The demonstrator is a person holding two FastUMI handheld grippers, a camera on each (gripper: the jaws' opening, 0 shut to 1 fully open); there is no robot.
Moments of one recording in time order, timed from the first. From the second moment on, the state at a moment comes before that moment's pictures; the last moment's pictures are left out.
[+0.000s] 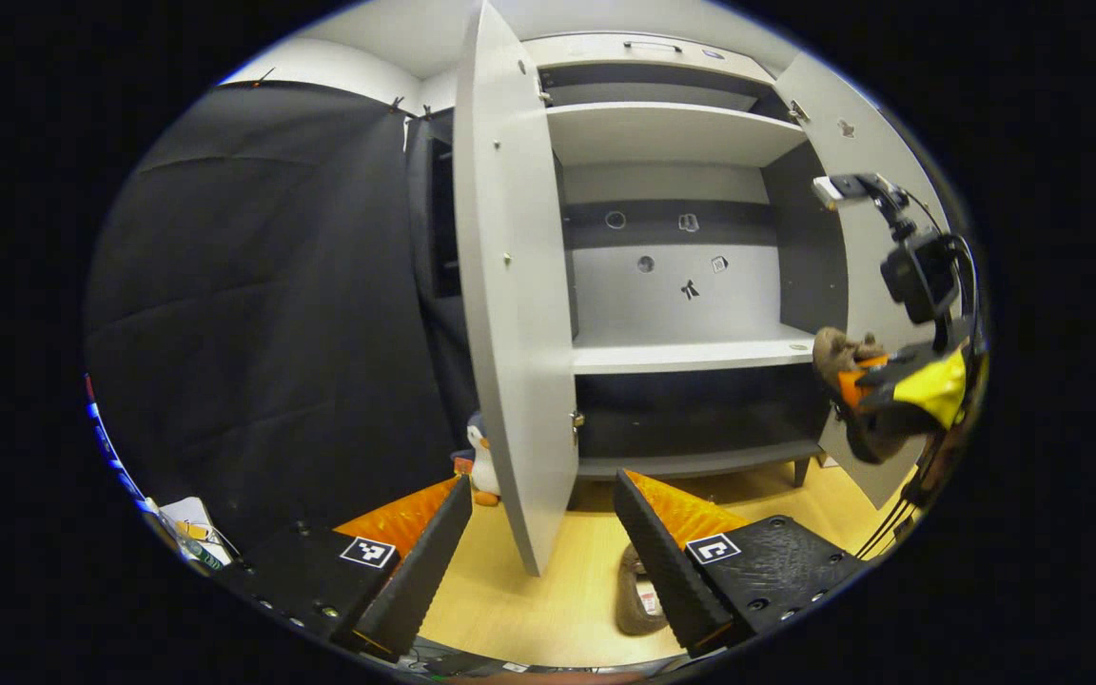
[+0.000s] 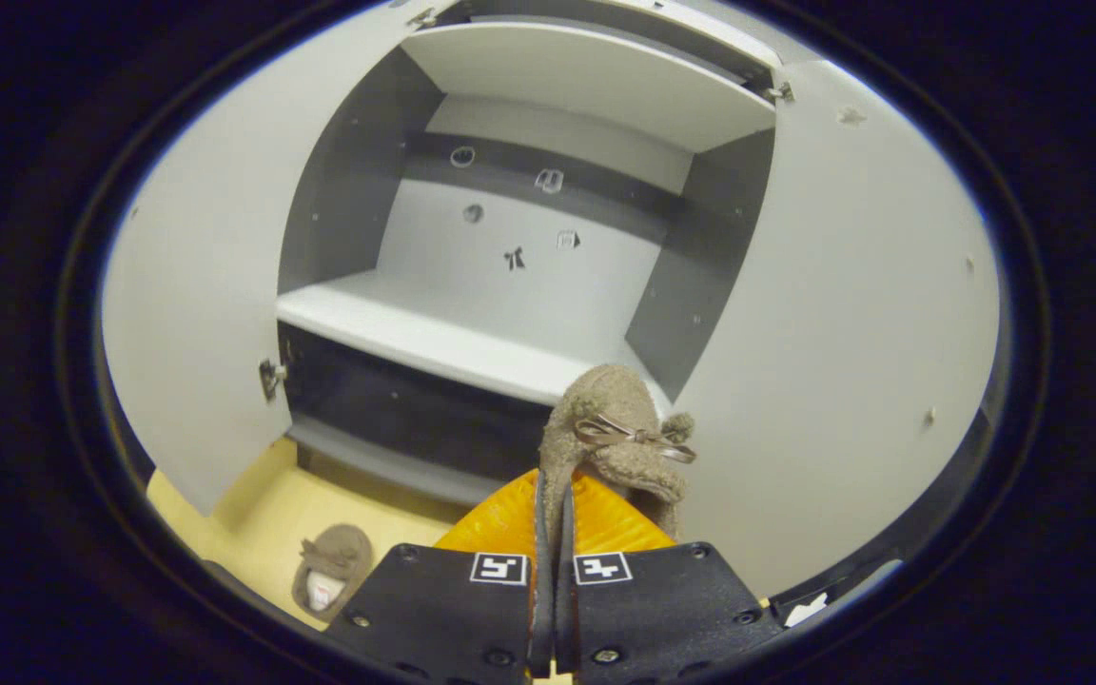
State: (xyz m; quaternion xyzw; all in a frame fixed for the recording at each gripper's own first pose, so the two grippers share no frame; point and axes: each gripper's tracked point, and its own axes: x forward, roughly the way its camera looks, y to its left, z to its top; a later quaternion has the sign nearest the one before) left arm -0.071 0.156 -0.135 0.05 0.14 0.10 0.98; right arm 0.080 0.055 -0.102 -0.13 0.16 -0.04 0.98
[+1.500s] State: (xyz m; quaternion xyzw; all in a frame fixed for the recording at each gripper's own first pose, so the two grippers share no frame) left arm -0.179 0.282 -0.149 0.01 0.18 0.35 0.92; right arm 0.271 0.101 -0.072 -0.14 0.25 0.05 0.96
